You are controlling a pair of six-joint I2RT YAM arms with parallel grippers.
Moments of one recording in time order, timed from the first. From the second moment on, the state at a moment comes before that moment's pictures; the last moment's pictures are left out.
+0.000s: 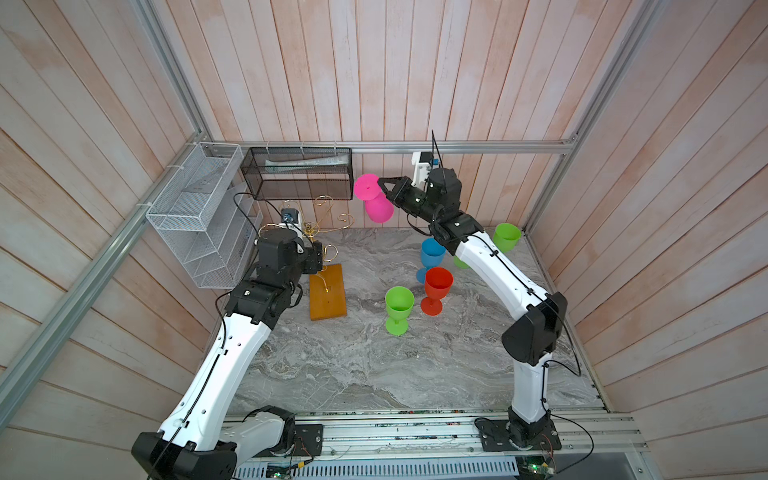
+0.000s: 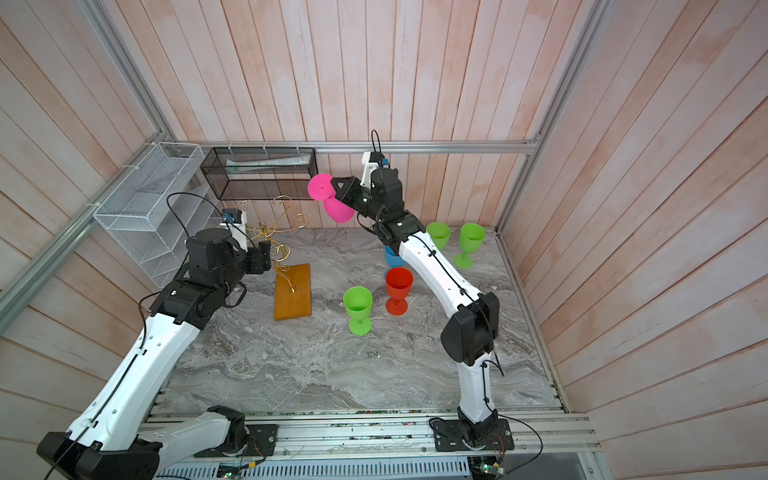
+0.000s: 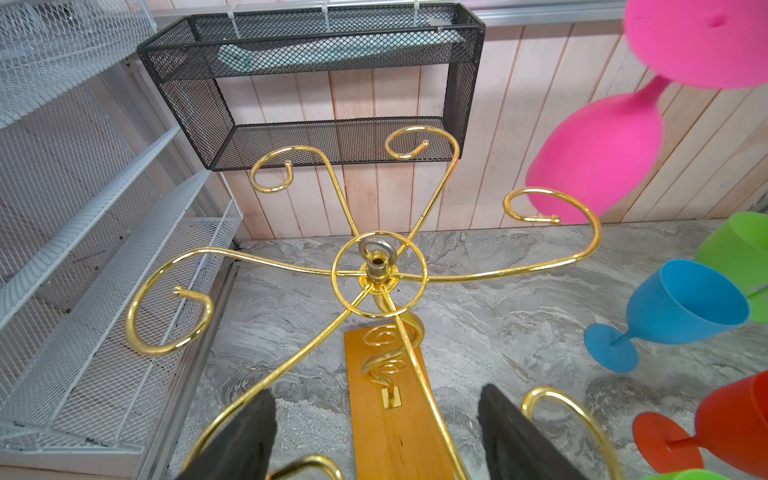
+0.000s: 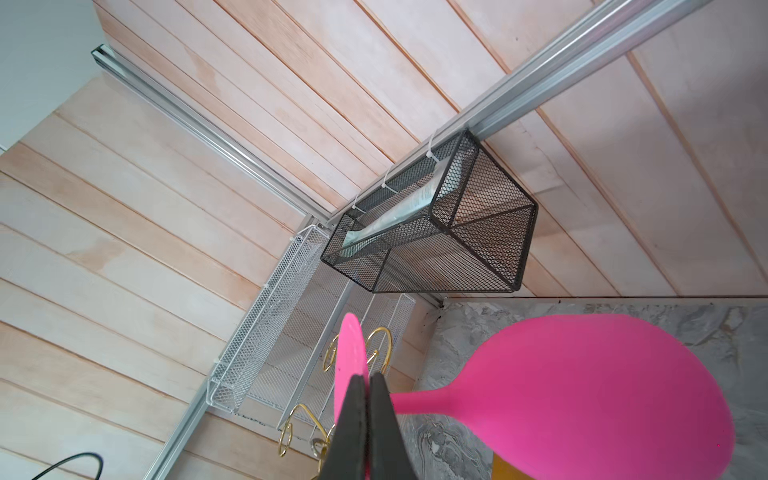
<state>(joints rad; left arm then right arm) -0.30 1.16 1.34 -0.57 -0.28 -0.06 0.59 1.94 2.05 -0.07 -0.25 0.88</state>
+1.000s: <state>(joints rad) -0.76 1.28 1.59 -0.68 -0.17 -0.73 0.59 1.14 1.00 0.26 -0.12 0.04</state>
